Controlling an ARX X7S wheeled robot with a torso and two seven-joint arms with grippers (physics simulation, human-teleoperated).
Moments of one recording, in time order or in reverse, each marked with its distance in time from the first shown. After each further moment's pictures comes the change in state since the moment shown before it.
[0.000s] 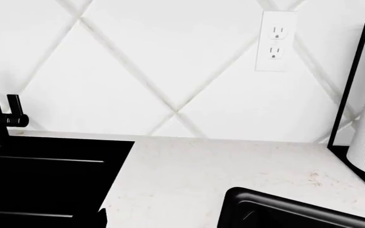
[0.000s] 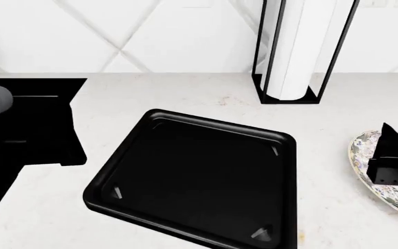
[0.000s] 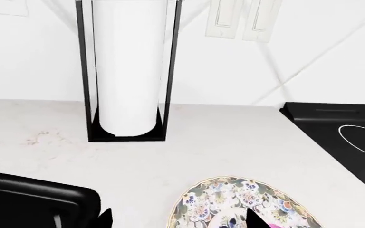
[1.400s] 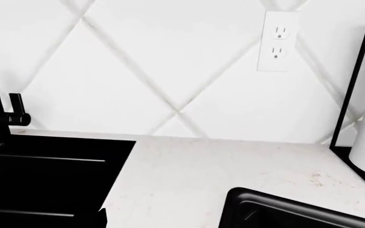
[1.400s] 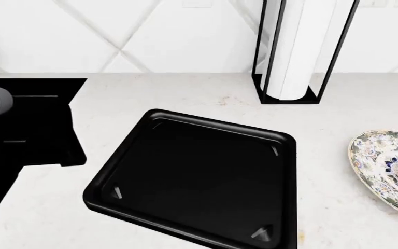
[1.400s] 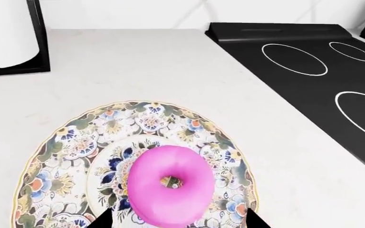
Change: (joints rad) left arm 0.024 -0.012 0.003 0.008 0.030 0.025 0.020; right arm -0.398 -0.164 0.467 0.198 -0.406 0.333 -0.281
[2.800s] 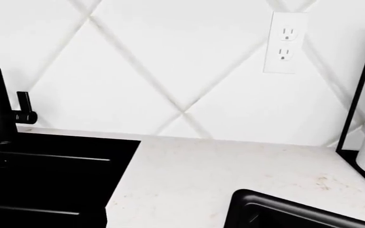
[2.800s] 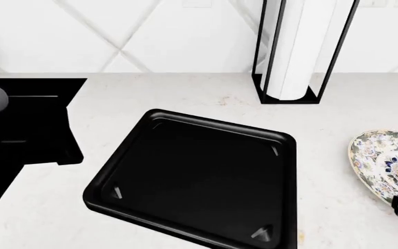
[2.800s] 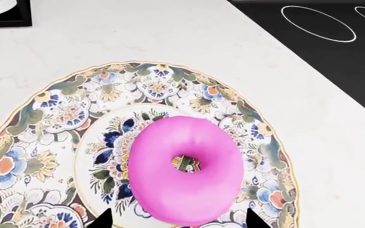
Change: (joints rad) left arm 0.019 -0.018 0.001 0.001 0.020 0.029 0.007; right arm 0.011 -0.042 -0.231 0.102 -0.291 -0.112 -0.186
